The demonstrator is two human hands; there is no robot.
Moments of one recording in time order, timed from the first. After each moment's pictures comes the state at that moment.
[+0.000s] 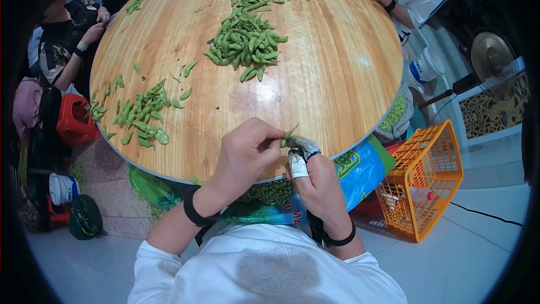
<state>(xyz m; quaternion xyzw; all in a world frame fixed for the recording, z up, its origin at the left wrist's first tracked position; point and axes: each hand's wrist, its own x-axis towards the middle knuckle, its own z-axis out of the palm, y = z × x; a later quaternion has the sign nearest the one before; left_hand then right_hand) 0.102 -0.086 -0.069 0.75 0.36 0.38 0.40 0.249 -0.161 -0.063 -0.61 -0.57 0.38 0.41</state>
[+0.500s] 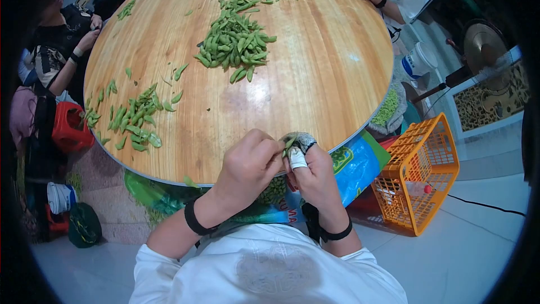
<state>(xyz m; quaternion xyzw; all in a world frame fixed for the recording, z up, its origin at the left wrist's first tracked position) 0.111 -0.103 -0.063 0.83 0.29 0.41 0.23 0.253 -0.159 -0.069 -0.61 -0.54 0.37 0.46</state>
